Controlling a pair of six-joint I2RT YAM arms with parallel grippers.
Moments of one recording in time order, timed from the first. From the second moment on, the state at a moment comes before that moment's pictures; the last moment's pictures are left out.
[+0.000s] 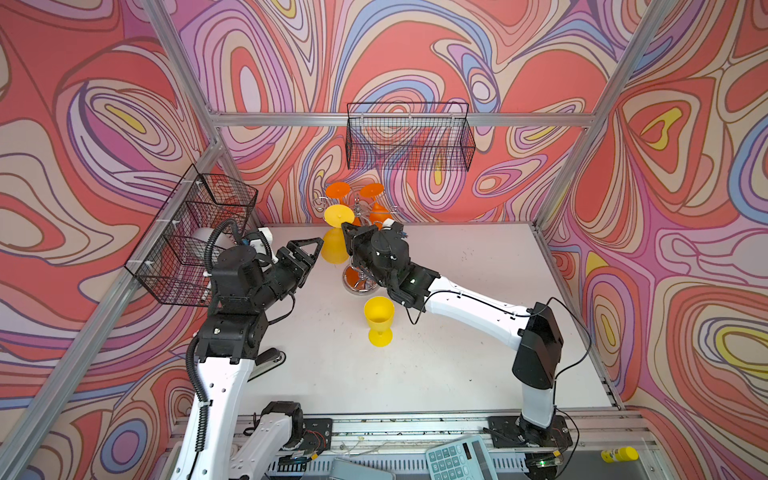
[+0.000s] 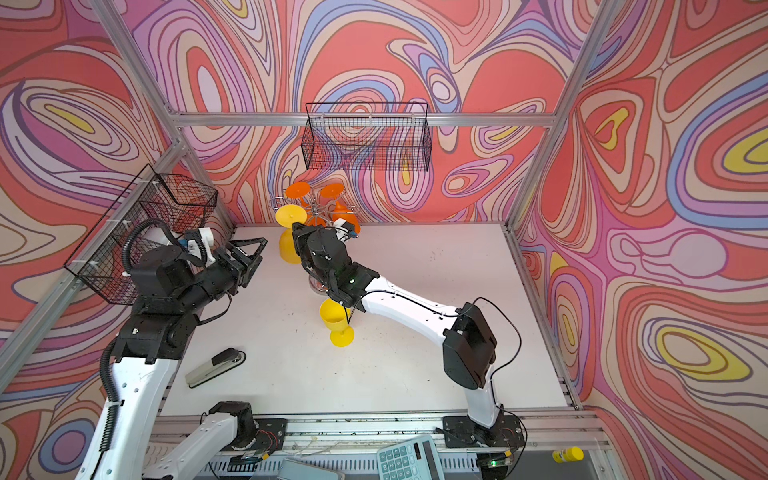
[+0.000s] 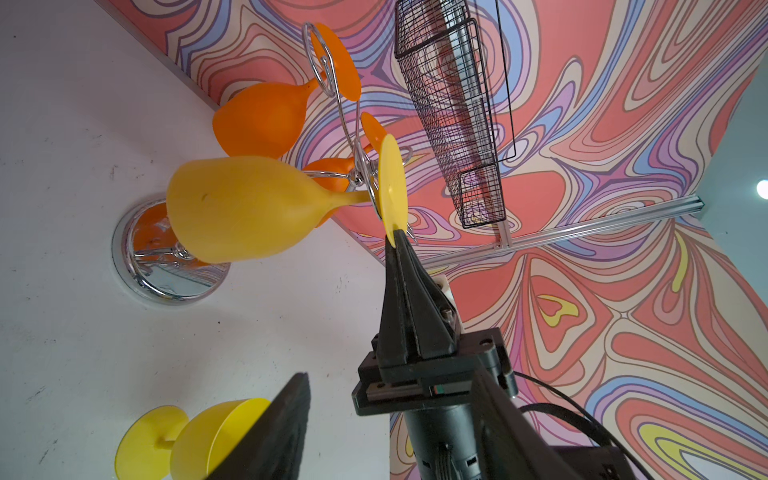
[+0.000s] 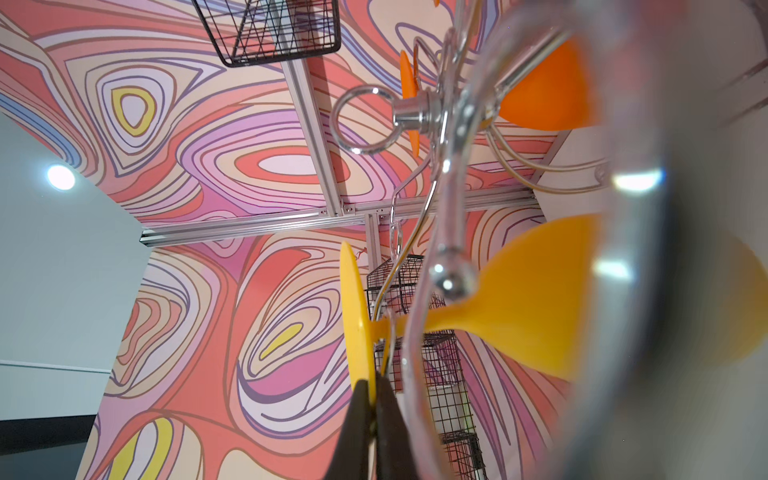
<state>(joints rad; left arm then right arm) -0.04 0.90 1.20 -0.54 0.42 -1.07 0.95 1.93 1.77 0.19 0.35 1.67</state>
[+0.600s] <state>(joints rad) -0.04 0.89 1.20 -0.54 0.42 -1.07 0.96 1.93 1.77 0.19 0.36 1.62</state>
